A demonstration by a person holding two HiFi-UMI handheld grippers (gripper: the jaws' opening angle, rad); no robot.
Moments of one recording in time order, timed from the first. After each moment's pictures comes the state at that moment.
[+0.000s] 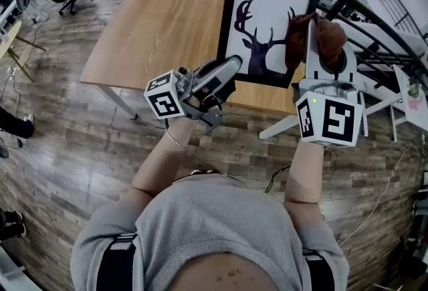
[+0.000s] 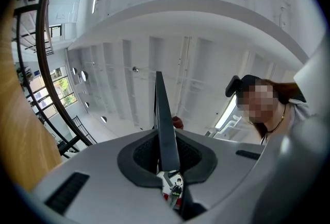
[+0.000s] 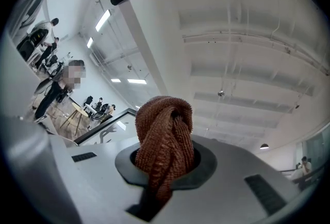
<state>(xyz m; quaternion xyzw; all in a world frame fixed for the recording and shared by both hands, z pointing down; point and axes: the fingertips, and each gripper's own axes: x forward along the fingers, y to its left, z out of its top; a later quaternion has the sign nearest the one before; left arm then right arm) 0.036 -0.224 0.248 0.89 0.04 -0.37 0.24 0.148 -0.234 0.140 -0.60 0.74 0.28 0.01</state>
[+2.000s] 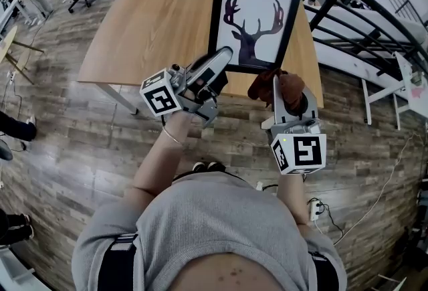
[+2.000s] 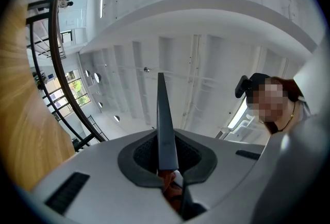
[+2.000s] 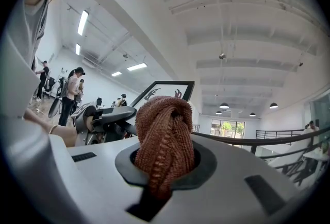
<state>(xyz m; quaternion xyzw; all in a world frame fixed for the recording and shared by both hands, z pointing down) 0.042 -0.244 0.273 0.89 -0.02 -0.36 0.28 0.146 -0.195 0.296 -0.59 0.80 0.10 -0.04</state>
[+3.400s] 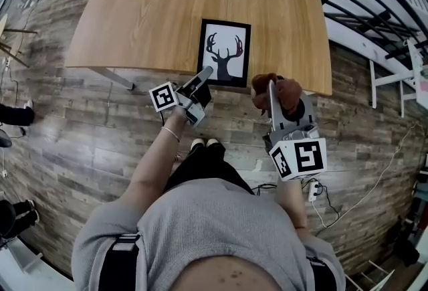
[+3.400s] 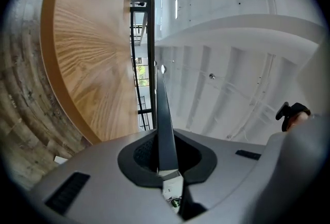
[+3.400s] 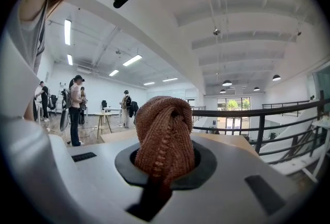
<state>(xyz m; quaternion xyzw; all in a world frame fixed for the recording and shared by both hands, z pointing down) 0.032 -0.295 0.557 0.74 -0.14 -0.30 0.58 0.147 -0.205 0.379 -0.56 0.83 -0.02 -0.05</state>
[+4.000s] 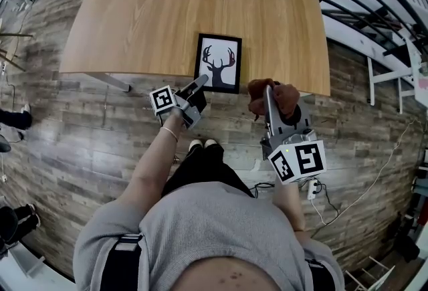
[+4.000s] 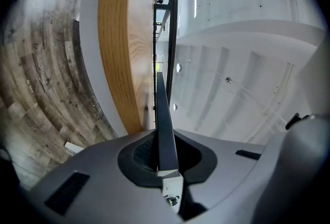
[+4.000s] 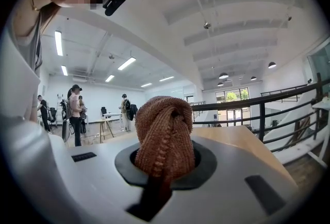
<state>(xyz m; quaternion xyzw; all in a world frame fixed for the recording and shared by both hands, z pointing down) 0.035 -0.313 0.632 0.70 -0.16 -0.26 0.64 0.156 -0.220 0.393 -0.56 0.83 -0.07 -0.02</state>
